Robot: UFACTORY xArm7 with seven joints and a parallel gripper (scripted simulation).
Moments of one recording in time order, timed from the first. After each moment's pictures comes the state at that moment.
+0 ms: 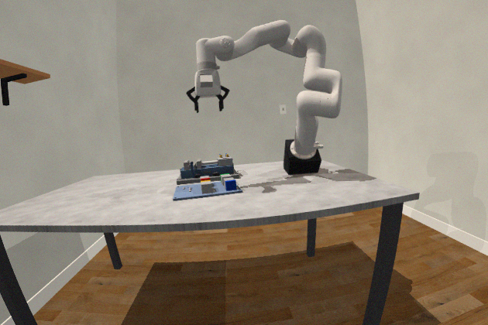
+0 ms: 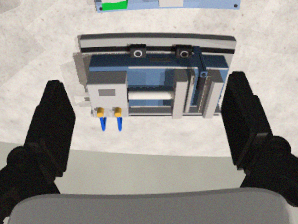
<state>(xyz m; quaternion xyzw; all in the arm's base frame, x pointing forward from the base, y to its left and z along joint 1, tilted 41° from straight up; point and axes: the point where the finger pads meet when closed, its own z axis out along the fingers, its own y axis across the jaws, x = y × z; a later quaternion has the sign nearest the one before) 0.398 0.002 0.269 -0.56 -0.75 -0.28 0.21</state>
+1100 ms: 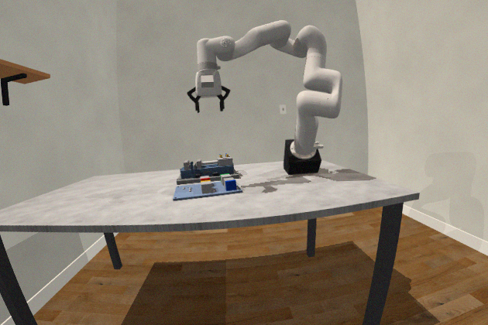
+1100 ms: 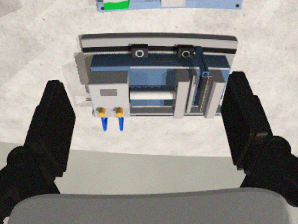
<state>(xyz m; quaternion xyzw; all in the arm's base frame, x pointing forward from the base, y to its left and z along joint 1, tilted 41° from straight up) 0.395 0.001 0.267 -0.56 -0.75 -0.28 0.21</state>
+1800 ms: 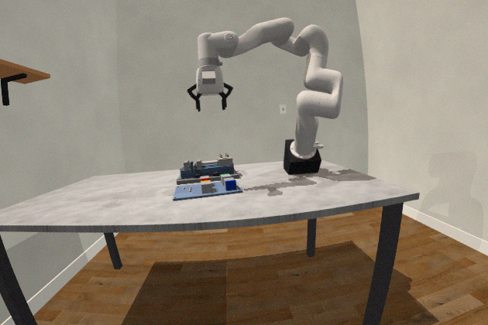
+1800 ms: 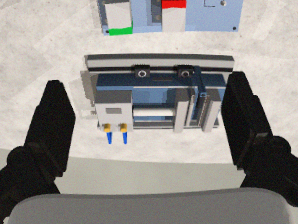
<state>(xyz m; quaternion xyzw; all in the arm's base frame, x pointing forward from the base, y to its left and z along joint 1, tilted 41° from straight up) 0.380 0.036 0.298 -0.56 -0.75 -0.28 0.21</state>
